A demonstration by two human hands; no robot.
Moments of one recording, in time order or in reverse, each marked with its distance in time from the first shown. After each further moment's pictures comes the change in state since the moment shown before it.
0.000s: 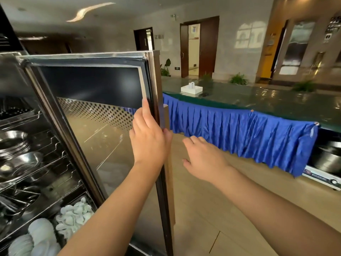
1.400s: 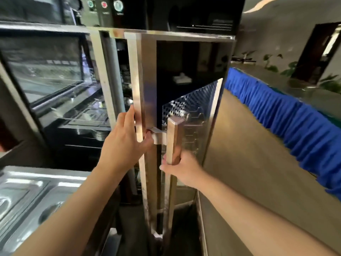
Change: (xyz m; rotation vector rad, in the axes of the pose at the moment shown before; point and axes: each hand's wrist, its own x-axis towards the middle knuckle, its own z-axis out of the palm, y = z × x) left_hand -0.147 -0.242 -0.312 0.536 0.124 -0.450; right_hand 0.027 -0.377 0.085 1.234 -0.698 -0.395
